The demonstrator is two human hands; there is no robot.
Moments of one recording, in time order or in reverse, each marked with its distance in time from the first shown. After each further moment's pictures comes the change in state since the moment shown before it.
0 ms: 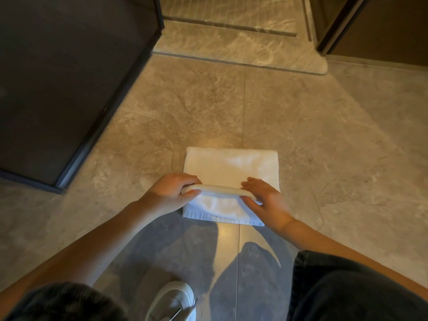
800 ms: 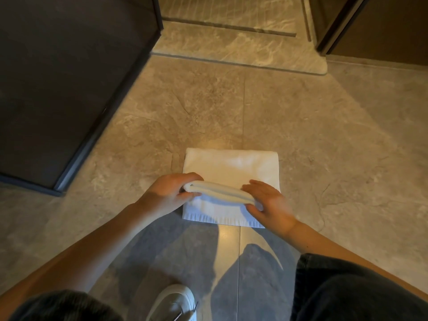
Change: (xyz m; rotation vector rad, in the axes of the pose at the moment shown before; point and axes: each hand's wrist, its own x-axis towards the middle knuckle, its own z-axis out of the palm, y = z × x) left_hand 0.000 0.000 -0.001 -0.064 0.008 -0.010; right_hand -0.005 -0.001 -0.008 -0.127 -0.030 -0.119
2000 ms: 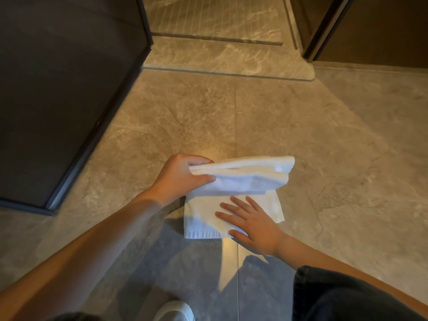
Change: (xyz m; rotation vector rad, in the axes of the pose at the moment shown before) left_hand 0.057 0.057 -0.022 -0.310 0.172 -0.077; right_hand -0.009 0.012 0.040 -0.234 -0.352 -0.183
